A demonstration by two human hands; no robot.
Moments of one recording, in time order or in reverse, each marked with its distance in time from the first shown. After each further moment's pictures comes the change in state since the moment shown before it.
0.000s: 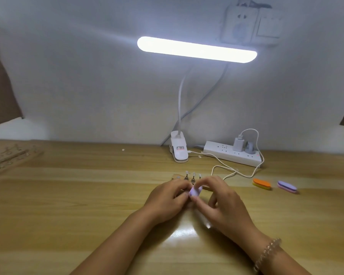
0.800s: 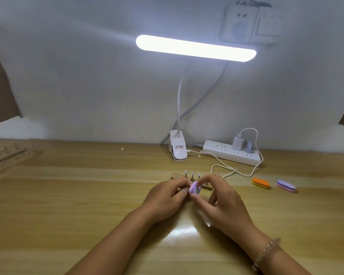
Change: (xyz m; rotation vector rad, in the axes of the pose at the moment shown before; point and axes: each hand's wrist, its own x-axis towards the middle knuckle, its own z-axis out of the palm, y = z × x) left_hand 0.000 -0.001 0.000 -0.010 0.015 0.007; right_hand 0.000 0.002 0.000 0.009 0.027 0.025
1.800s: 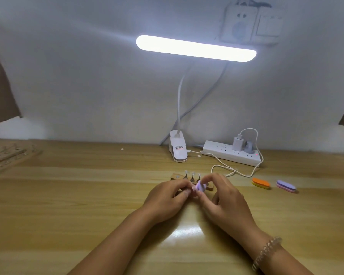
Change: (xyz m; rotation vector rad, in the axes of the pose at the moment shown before) left_hand 0.000 -0.001 0.001 -0.017 0.001 0.012; right_hand 0.002 0.005 -0.001 -0.054 0.013 0.012
